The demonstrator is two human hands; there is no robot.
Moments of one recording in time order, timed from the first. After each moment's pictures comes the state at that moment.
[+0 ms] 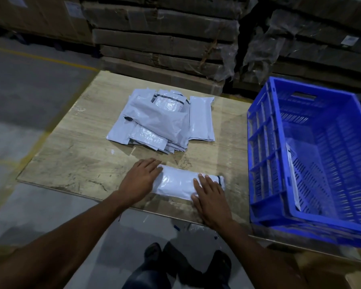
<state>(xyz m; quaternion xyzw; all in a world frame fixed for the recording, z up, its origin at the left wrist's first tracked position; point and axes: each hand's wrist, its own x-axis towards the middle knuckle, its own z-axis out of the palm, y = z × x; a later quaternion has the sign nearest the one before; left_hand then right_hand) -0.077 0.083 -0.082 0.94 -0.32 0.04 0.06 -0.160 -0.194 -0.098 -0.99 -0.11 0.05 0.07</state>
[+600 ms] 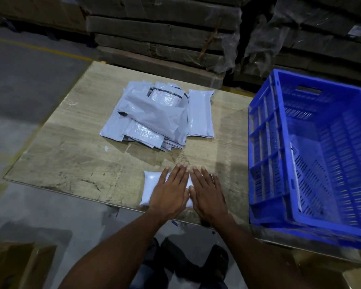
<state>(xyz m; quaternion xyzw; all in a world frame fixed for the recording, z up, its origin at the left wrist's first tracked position) -0.119 -0.024 -0.122 0.96 -0.26 0.02 0.05 -0.139 -0.195 -0.120 -0.99 -0.10 0.02 0.09</state>
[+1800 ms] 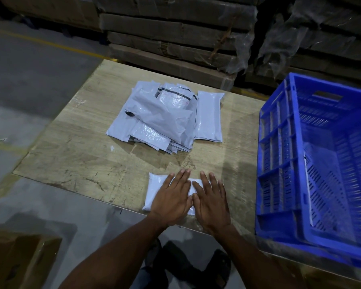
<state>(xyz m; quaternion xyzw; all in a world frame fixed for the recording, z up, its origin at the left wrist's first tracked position) -0.118 -0.021 -0.136 0.97 -0.25 0.01 0.07 -0.143 -0.195 -0.137 -0.99 -0.11 -0.02 0.11</state>
